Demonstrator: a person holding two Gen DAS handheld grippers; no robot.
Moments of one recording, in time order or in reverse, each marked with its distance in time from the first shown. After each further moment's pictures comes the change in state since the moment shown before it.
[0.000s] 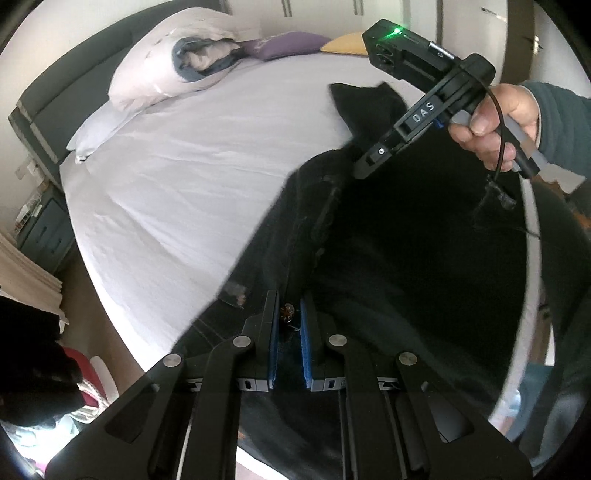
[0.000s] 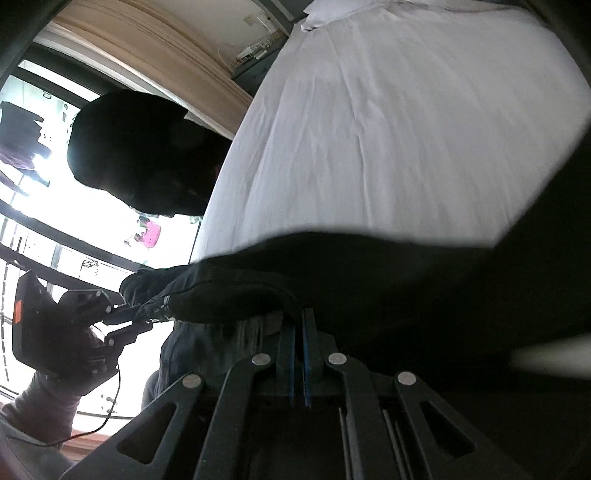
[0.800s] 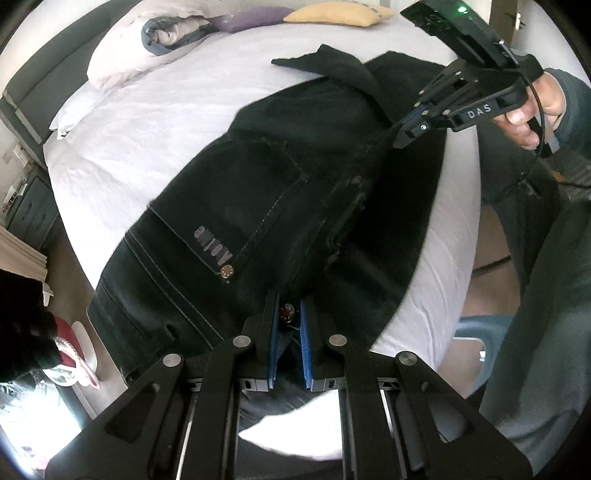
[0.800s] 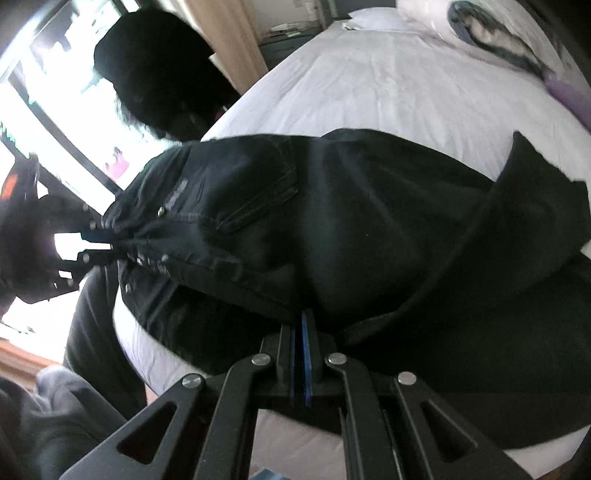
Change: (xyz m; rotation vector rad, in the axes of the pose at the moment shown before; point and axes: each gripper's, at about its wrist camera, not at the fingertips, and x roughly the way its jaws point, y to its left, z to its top) left arm -0.005 -0.076 -0.063 0.008 0.109 -0.060; right arm -0.033 0.057 -0.160 -0.289 0.025 -0.271
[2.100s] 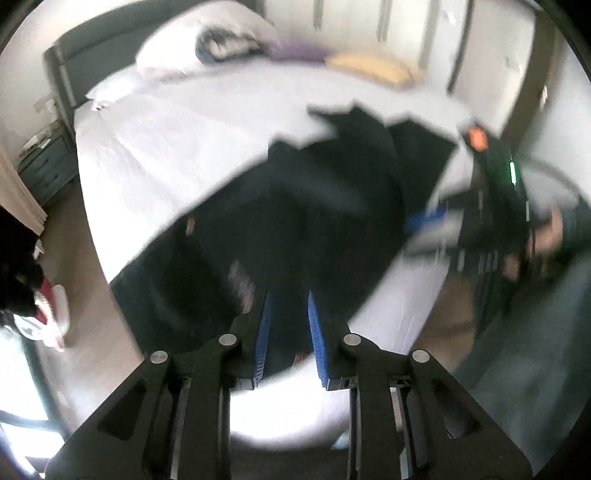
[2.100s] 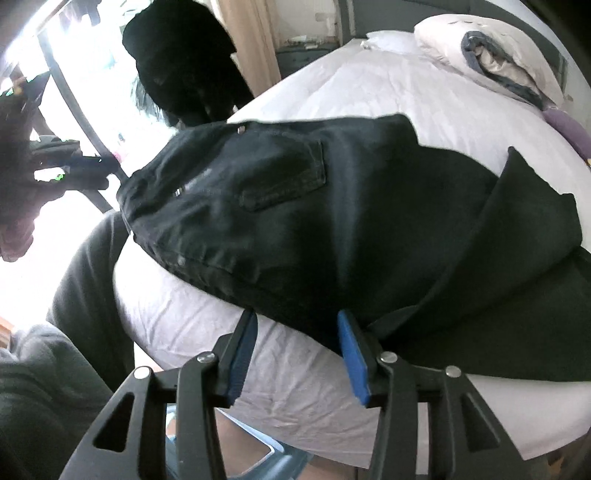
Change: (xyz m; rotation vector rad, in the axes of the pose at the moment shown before) left arm 0.021 0.071 0.087 -0.266 -0.192 -0.034; right arm 0.008 0.034 -0.021 -0.075 -0.094 -0.054
